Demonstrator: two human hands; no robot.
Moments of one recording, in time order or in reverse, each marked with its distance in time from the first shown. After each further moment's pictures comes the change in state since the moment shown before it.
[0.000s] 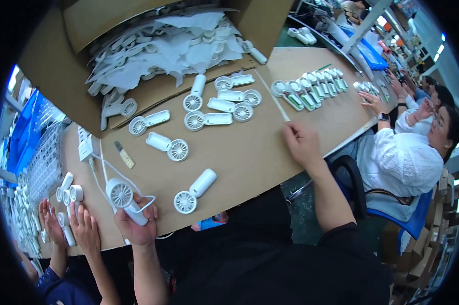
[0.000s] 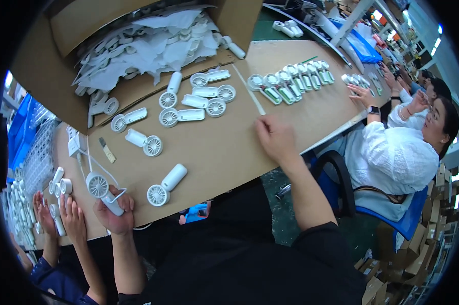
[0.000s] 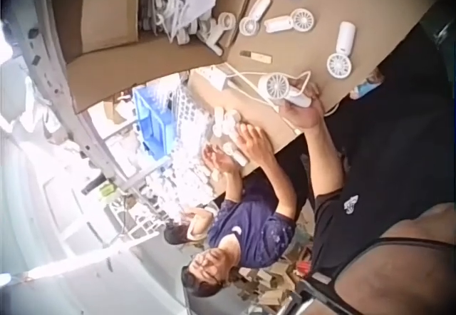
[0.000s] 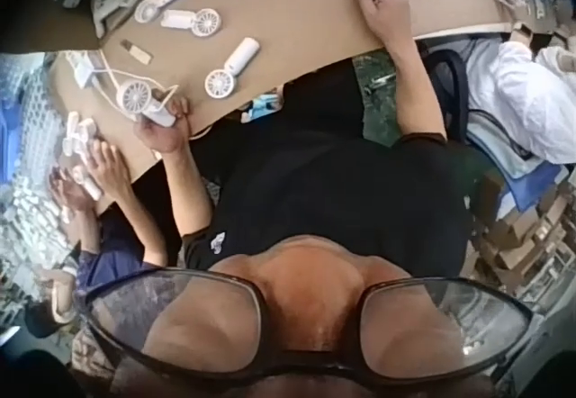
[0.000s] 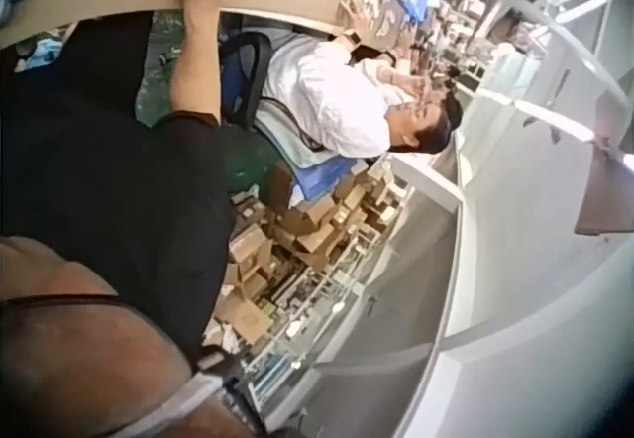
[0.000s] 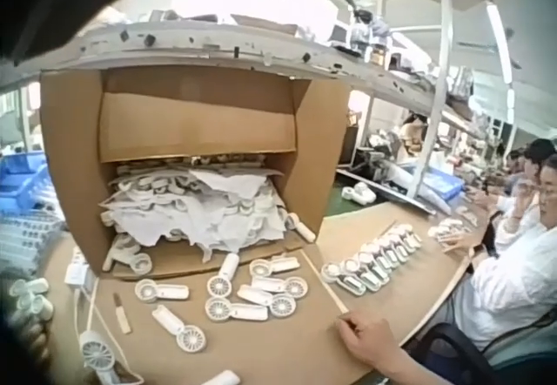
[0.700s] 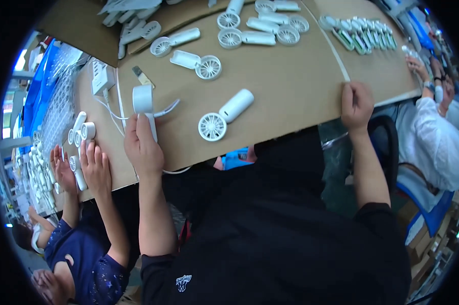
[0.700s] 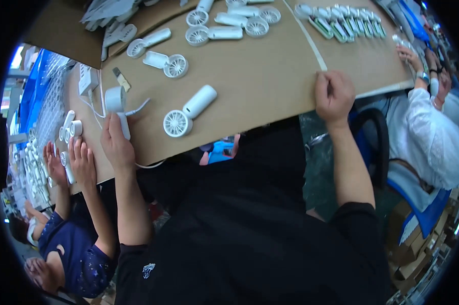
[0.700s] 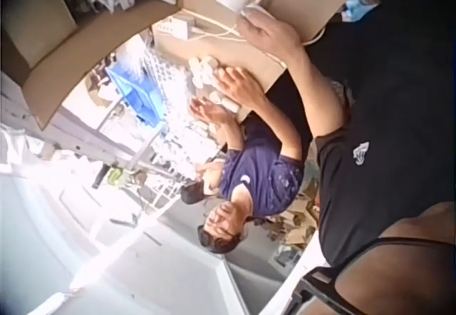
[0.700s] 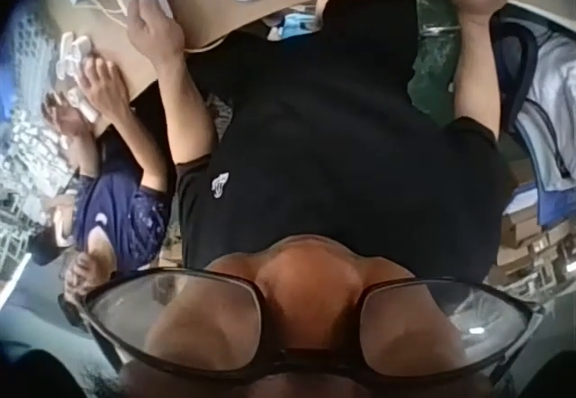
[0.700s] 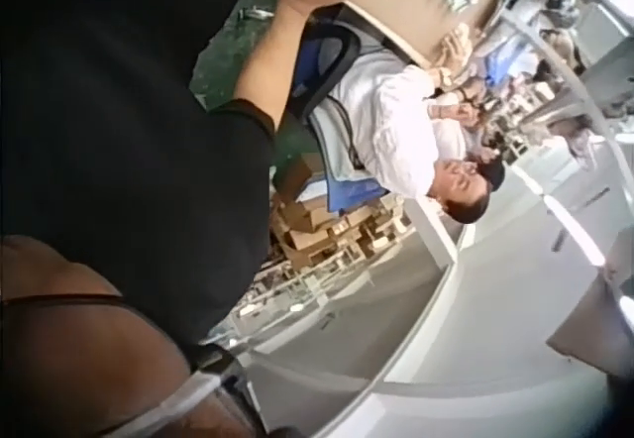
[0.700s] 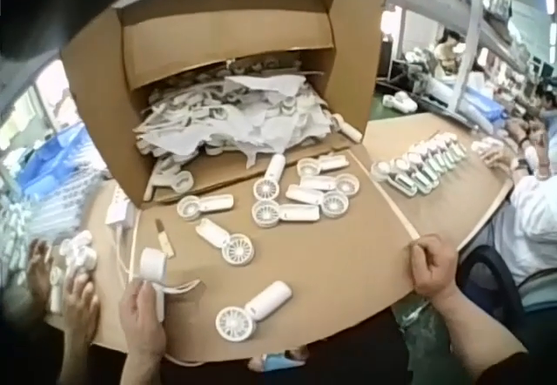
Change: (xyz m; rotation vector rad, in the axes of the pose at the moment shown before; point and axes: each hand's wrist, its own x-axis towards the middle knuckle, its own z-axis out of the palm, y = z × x) left_hand 0.011 0.024 0.015 1.230 0.207 0.146; right_hand -0.049 0.034 0.000 -0.061 0.256 -0.360
